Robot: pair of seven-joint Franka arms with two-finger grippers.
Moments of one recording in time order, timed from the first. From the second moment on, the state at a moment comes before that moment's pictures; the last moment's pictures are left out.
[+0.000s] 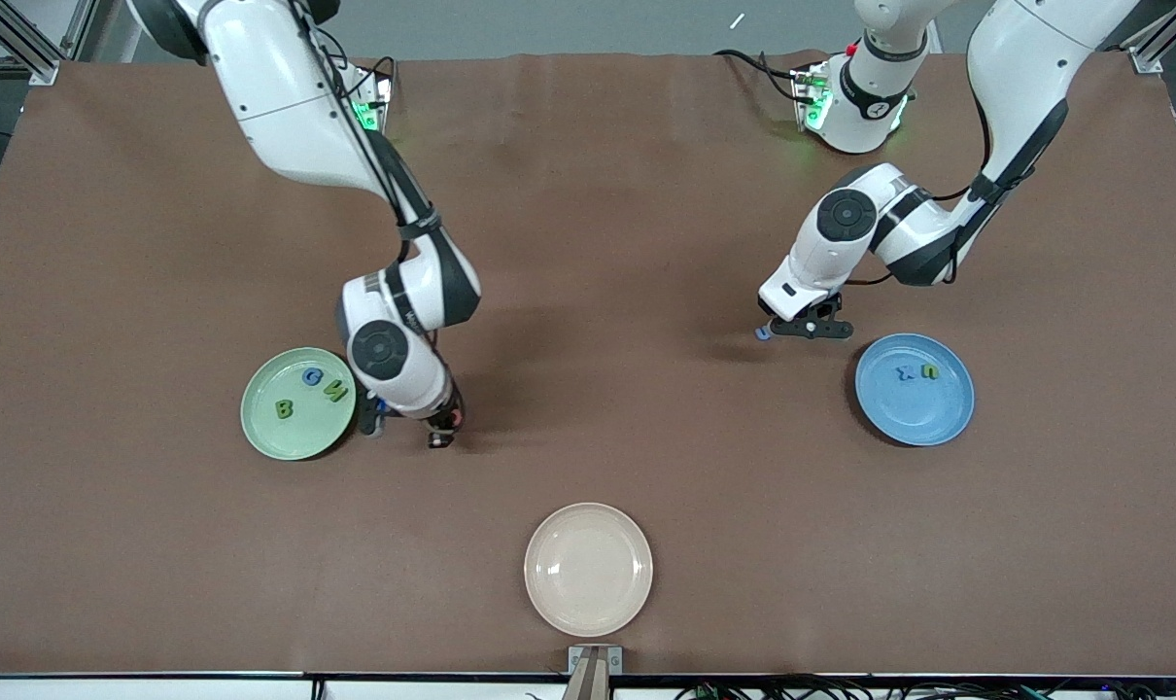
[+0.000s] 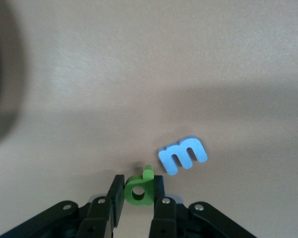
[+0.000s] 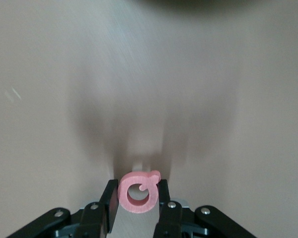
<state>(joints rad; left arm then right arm) 0.50 0.40 -0.88 -2.39 0.69 2.47 -0.82 0.52 0.69 -0.15 -1.68 0.15 2.35 1.77</state>
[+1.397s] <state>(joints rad) 0.85 0.52 -0.93 -1.92 0.59 2.06 0.11 0.22 0.51 -0.15 -1.91 0.15 2.32 1.14</state>
